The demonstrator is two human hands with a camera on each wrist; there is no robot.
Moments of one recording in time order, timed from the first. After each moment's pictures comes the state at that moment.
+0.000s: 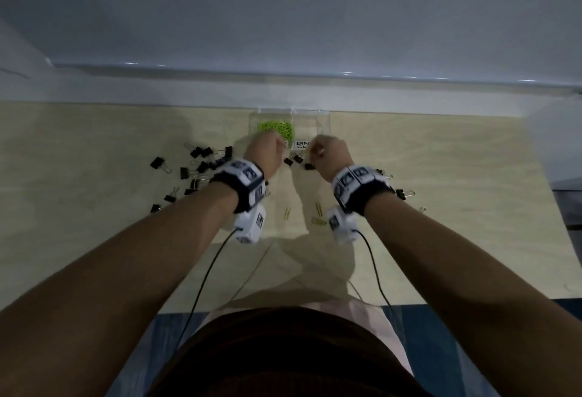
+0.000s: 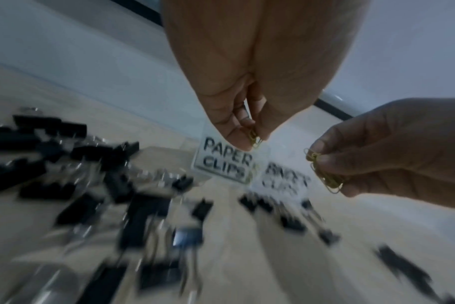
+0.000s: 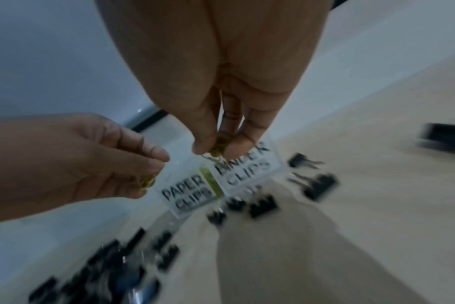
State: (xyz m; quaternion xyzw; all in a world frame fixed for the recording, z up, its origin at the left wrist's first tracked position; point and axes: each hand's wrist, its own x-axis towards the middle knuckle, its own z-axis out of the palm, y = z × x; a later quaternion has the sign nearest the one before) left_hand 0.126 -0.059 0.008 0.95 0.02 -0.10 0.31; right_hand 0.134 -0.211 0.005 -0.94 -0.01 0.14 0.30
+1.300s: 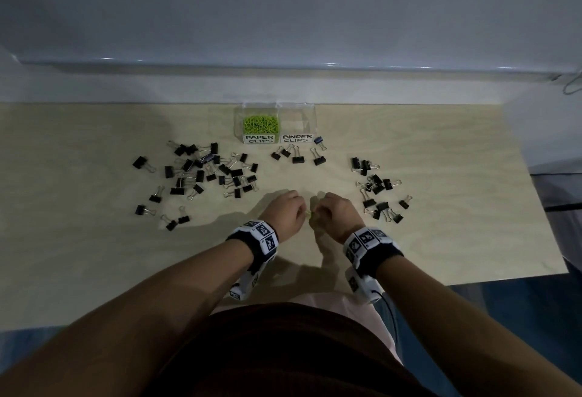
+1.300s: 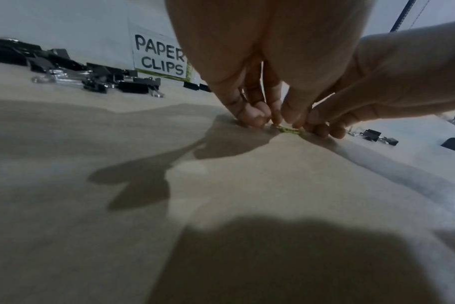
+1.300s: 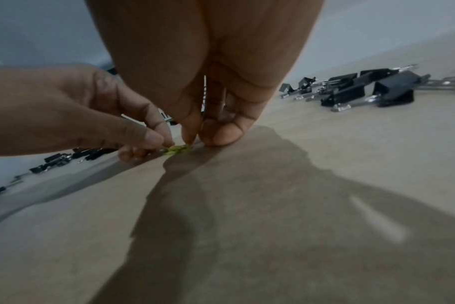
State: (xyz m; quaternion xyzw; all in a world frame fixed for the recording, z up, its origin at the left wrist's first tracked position) left_hand 0.028 -0.106 -0.057 0.92 -0.16 -0.20 0.31; right_hand 0.021 -0.267 -0.049 -0.93 -0.08 0.18 0.30
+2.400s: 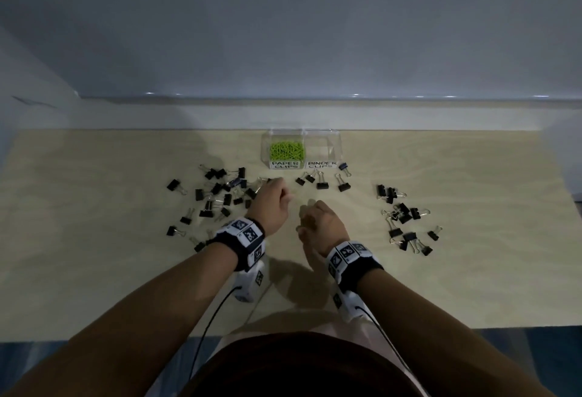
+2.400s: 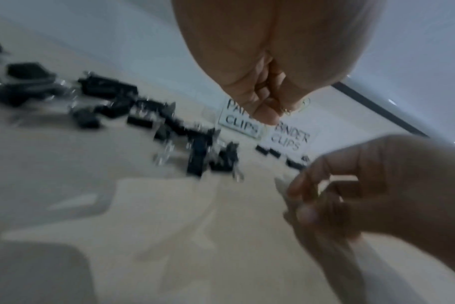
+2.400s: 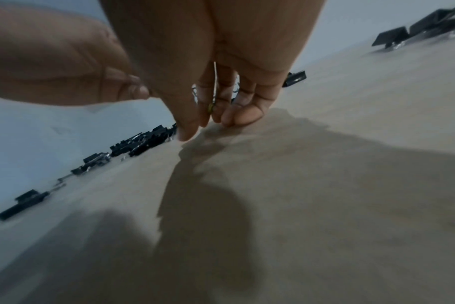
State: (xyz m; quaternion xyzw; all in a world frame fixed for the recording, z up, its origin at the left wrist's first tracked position) left_hand 0.077 -0.038 -0.030 0.93 -0.06 -0.08 0.34; right_hand 0.048 -0.195 -0.054 -0.93 -0.09 0.18 0.31
